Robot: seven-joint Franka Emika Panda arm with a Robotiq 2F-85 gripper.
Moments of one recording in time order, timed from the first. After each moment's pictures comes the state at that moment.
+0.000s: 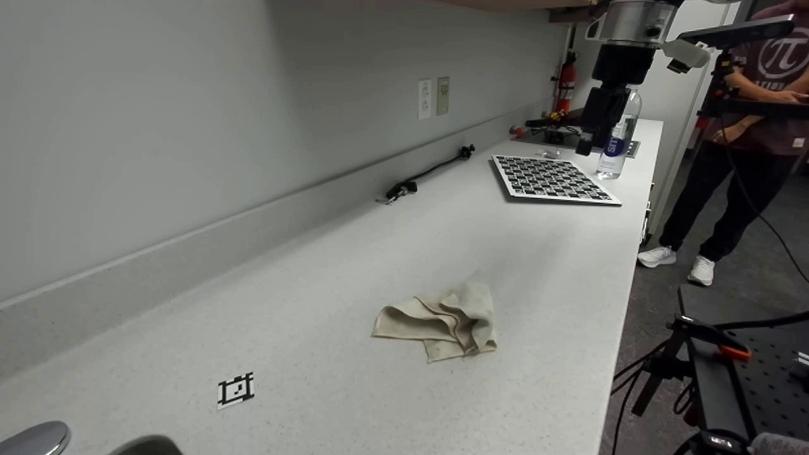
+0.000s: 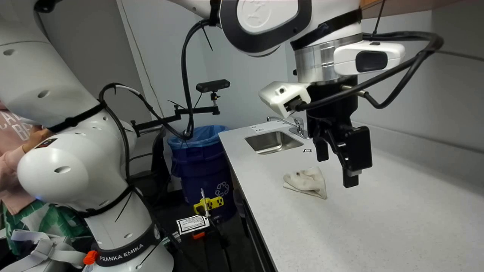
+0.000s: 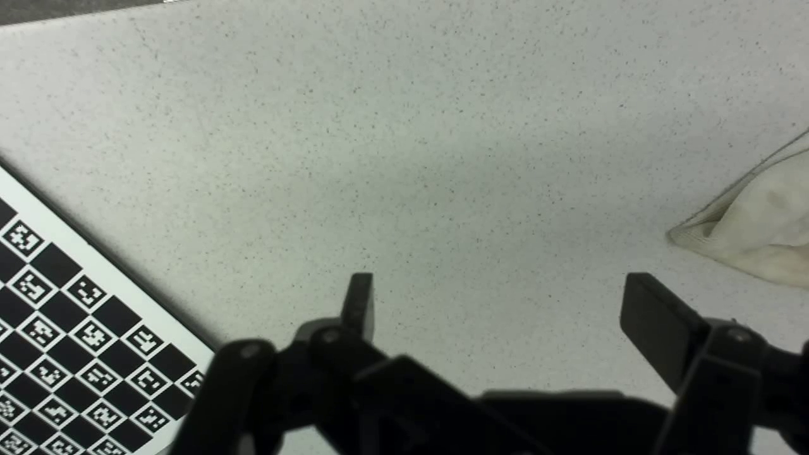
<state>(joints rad) -0.15 -0.29 -0.28 -2.47 -0.03 2.26 -0.20</state>
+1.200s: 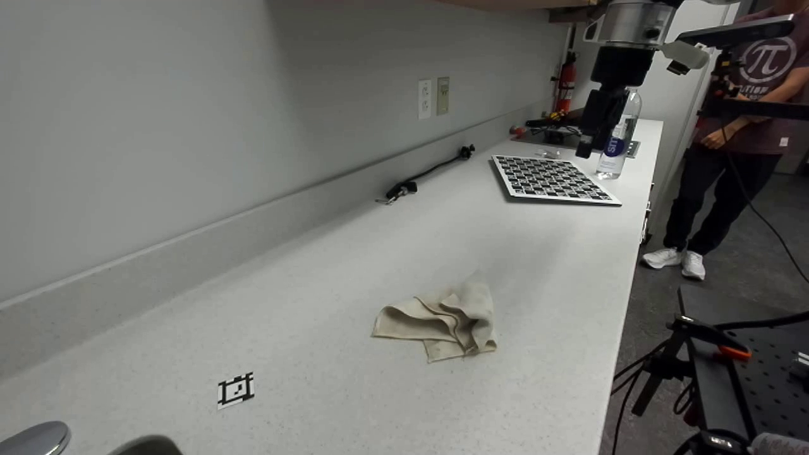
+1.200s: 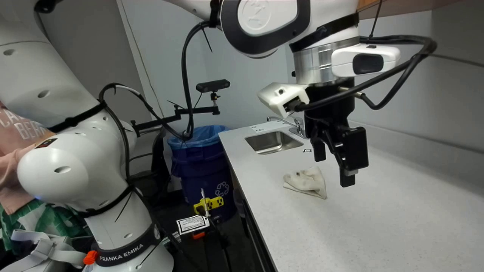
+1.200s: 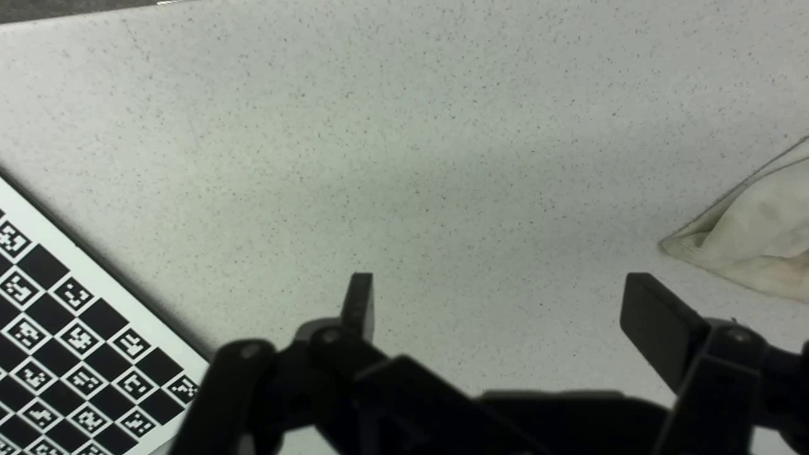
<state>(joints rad) -0.15 -0.29 -0.26 -2.48 -0.03 2.26 -0.20</state>
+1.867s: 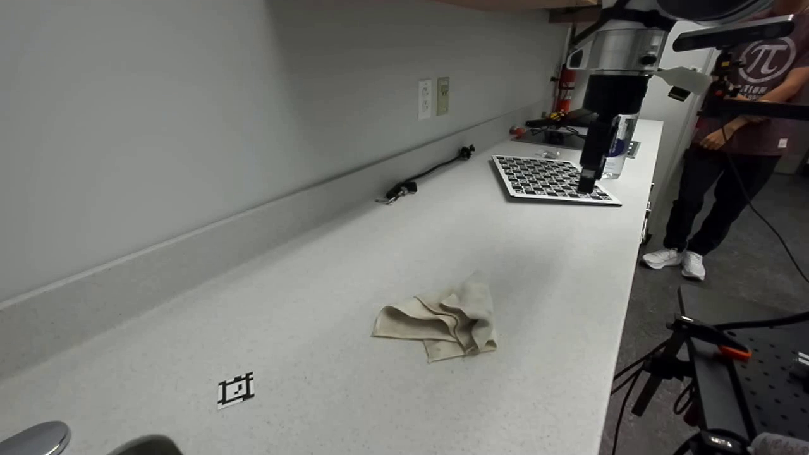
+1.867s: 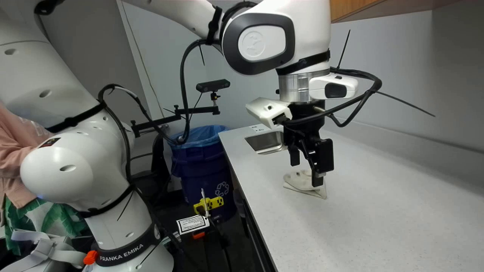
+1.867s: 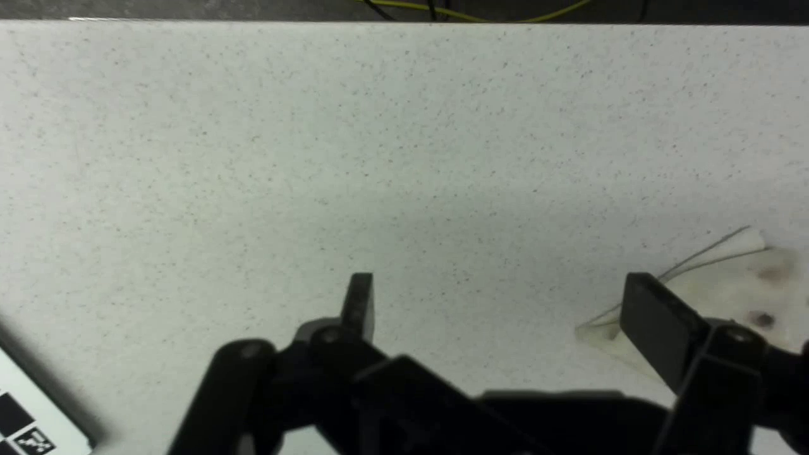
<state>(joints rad) -0.10 -0.29 -0.18 -2.55 -0.01 2.26 -0.20</state>
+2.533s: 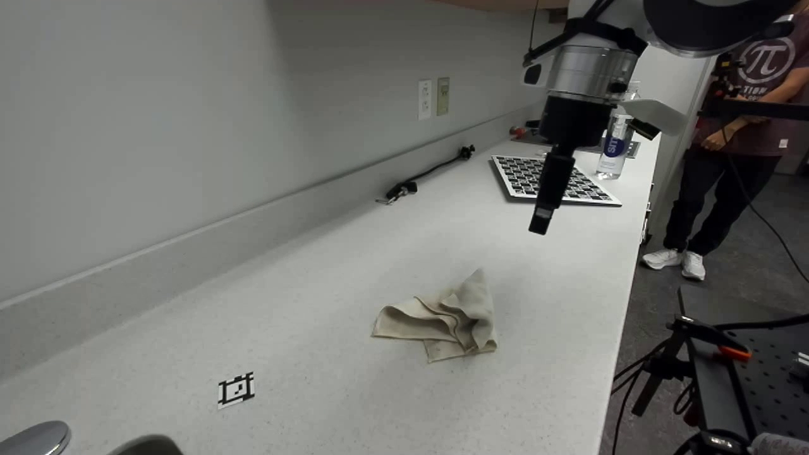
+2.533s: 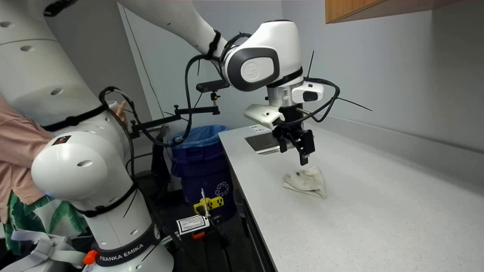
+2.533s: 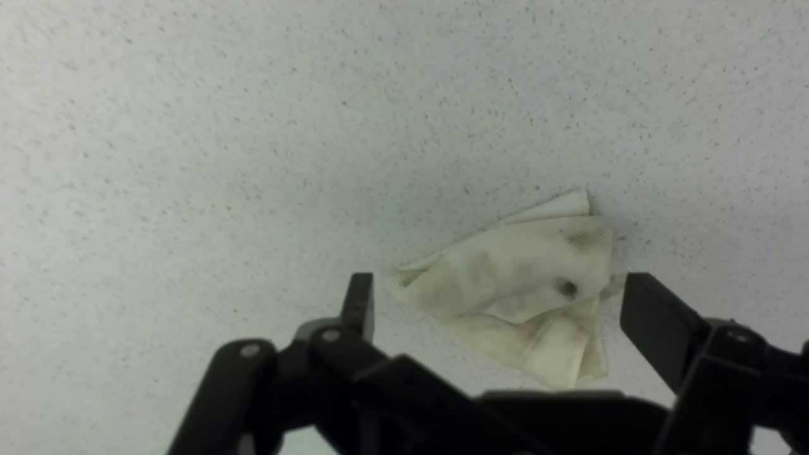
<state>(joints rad) 0.06 -0.21 -0.05 -2.57 0.14 2.47 -0.20</state>
